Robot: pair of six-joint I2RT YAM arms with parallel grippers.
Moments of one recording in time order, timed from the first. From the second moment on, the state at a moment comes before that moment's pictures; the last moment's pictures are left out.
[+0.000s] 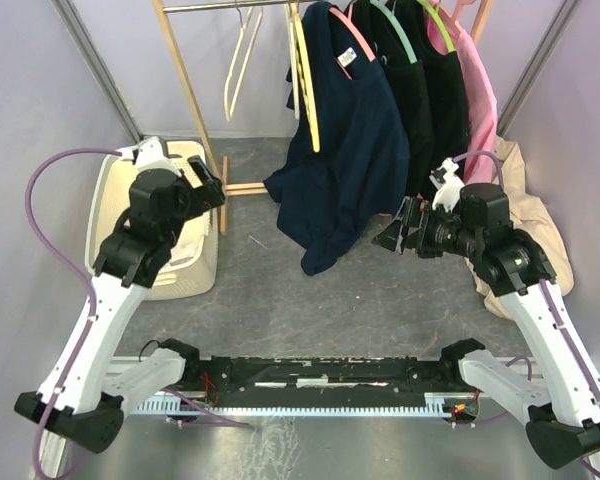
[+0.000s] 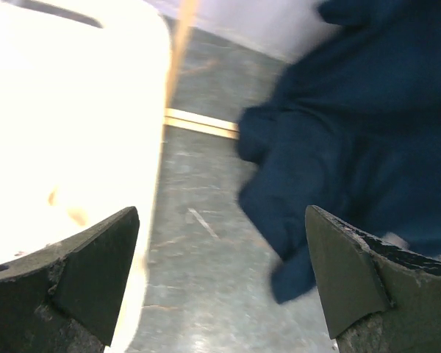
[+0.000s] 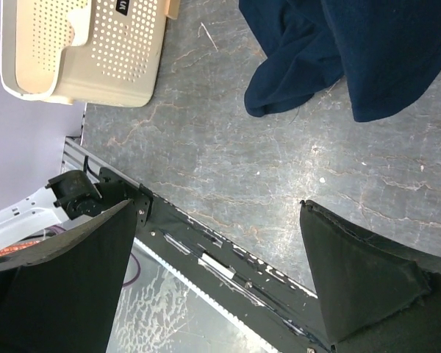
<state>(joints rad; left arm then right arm) -0.41 0.93 1.23 -0.63 -0.36 -0.50 0.32 0.90 1.14 -0.81 -0.41 0.52</state>
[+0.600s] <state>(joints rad) 0.16 1.30 1.29 -0.84 -0.25 -0.47 0.32 0.96 1.13 -0.77 -0.51 0.51</state>
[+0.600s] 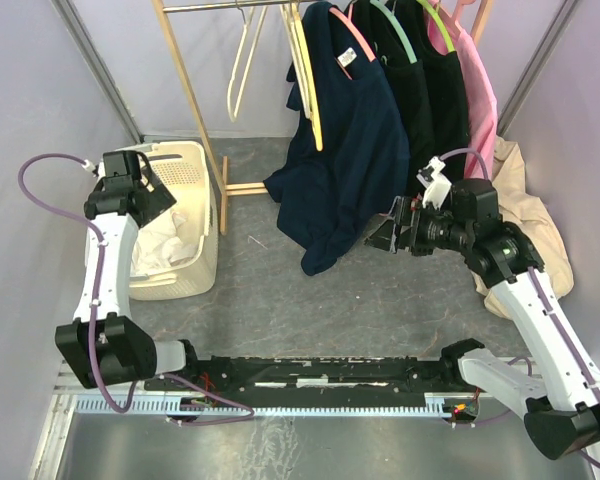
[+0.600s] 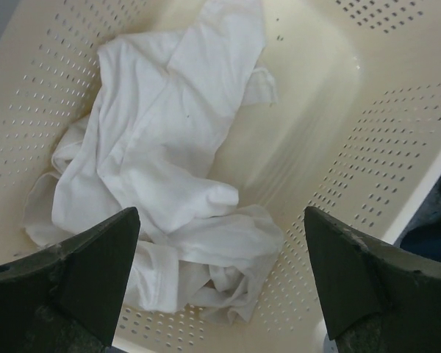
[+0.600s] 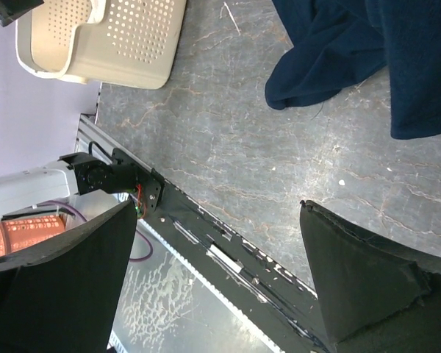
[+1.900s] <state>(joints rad) 0.17 1.29 1.16 -0.92 -0.30 -0.47 0.35 0.97 1.01 -0.69 -0.63 0.50</state>
